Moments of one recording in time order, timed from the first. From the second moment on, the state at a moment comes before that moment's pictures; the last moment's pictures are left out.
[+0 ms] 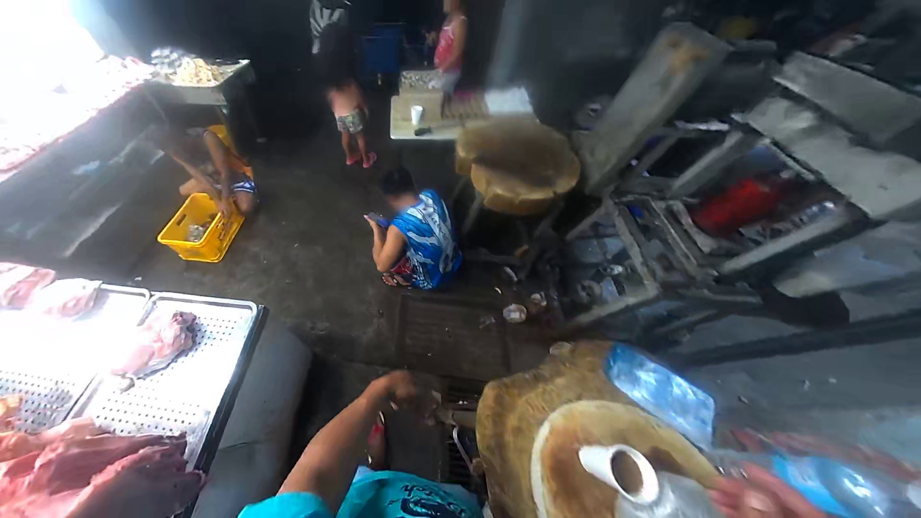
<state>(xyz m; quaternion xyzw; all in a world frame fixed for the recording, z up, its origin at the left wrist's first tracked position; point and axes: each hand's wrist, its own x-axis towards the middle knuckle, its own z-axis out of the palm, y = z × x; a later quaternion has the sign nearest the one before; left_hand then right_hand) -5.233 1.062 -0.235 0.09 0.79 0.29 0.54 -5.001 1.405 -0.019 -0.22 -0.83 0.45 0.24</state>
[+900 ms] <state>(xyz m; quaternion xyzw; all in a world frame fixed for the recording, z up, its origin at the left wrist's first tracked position) -5.427 0.828 -0.336 -0.23 0.81 0.28 0.45 -5.506 1.250 -0.093 -0.03 -0.89 0.39 -0.24</state>
